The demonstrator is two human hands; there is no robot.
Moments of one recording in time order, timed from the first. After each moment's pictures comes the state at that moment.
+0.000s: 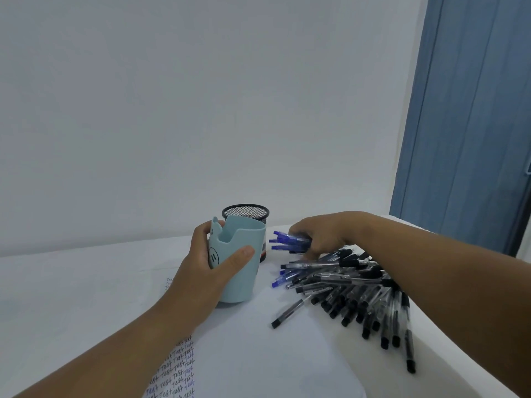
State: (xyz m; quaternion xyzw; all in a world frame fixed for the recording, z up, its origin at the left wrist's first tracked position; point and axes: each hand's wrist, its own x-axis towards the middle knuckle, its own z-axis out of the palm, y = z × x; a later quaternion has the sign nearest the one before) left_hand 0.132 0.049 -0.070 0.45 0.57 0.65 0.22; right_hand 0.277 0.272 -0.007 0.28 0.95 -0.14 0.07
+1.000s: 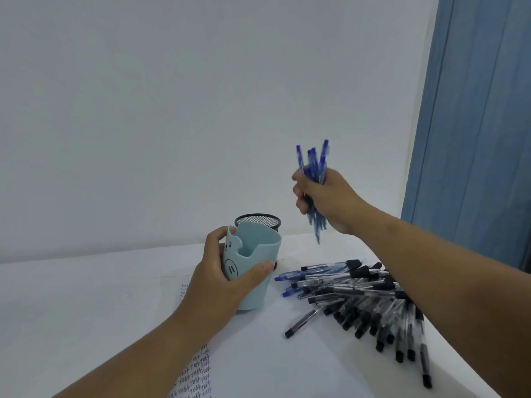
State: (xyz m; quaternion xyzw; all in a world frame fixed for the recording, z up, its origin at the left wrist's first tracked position) left_hand 0.136 0.042 -0.066 0.46 0.59 0.65 0.17; right_hand 0.259 0.231 0.038 0.17 0.75 -0.49 -0.42
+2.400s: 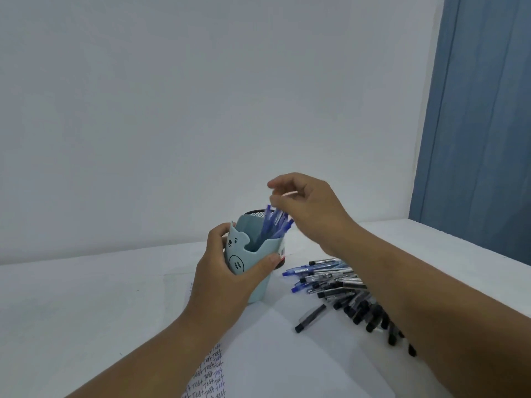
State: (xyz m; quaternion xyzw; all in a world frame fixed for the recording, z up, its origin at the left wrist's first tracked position) left_hand 0.141 0.042 -0.064 0.46 0.58 0.67 0.09; right_hand 0.243 0.178 0.014 0.15 0.78 -0.40 -0.45
